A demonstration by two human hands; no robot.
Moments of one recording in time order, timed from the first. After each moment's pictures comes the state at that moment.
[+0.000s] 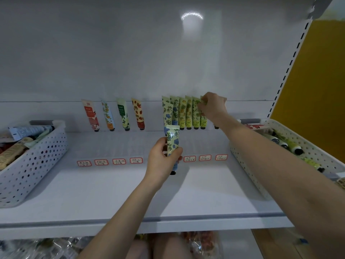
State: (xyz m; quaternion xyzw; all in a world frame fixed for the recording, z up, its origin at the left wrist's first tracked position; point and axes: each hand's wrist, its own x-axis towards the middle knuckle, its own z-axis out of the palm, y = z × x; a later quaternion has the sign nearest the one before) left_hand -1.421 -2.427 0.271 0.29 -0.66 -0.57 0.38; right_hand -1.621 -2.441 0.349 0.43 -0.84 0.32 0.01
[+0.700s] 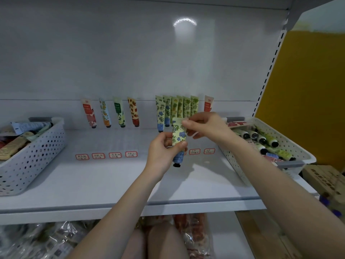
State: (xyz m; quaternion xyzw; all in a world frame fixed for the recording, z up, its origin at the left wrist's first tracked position) left_hand -1.420 -2.392 0.289 0.27 -0.66 -0.59 0.39; right_hand -1.554 -2.330 0.349 0.52 -0.68 0.47 -0.22
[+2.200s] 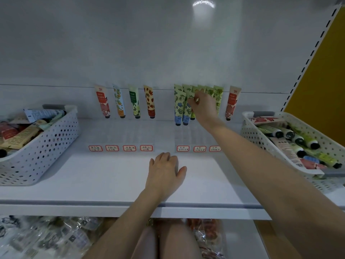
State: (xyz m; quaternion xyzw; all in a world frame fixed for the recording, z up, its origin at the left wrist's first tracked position) left_hand -1.395 -2.436 0.195 0.37 -0.91 -0.11 0.17; right_hand -1.570 -2.463 0.310 0.48 -0.77 0.43 0.01
